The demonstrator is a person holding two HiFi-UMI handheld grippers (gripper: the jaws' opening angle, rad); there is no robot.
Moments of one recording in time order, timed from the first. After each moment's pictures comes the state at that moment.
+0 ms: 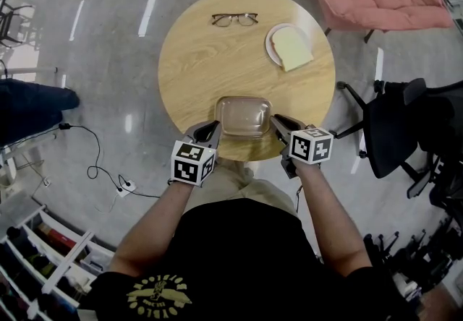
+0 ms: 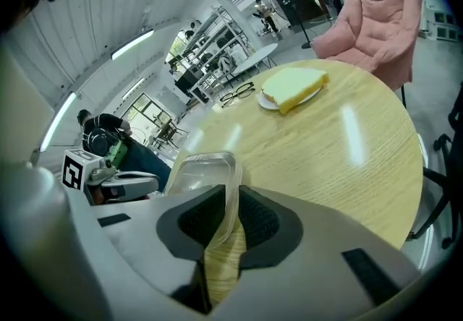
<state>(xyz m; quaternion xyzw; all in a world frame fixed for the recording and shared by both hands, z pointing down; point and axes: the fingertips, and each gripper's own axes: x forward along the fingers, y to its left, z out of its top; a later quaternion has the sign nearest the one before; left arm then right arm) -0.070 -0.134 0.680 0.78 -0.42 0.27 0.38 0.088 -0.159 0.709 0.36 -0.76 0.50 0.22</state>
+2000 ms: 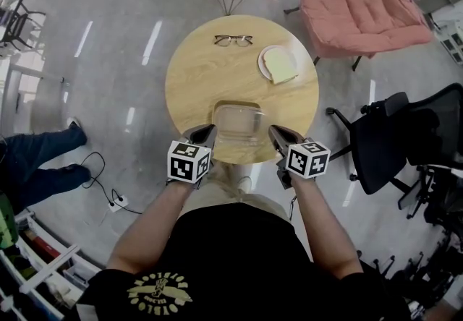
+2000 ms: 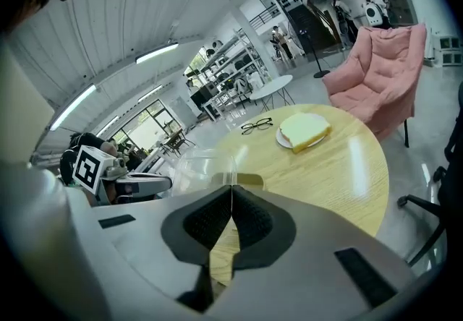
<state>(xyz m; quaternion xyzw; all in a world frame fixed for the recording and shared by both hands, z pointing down) -0.069 -0.119 0.617 0.79 -0.46 0.23 0.34 0.098 -0.137 0.618 0.37 -0.81 0.42 0.18</state>
